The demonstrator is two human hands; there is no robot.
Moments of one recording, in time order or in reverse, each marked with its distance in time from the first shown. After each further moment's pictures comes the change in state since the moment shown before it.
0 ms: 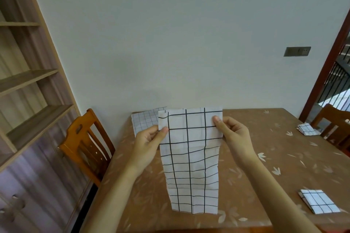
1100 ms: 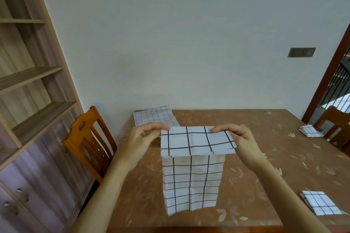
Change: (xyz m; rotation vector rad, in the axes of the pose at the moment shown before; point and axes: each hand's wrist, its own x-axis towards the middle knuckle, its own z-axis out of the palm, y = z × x) left_hand -0.001 0.004 -0.031 0.084 -0.042 -0.073; right_hand -0.003 0.004 -0.022 -0.096 -0.247 -0.025
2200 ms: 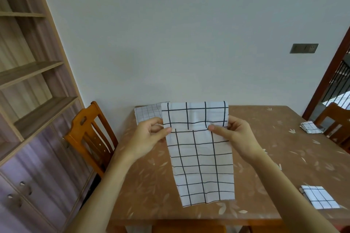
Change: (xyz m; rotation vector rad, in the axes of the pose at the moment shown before) left_hand 0.000 0.000 0.002 0.145 -0.104 0.000; right_hand 0.000 -0.007 0.013 0.038 0.034 0.037
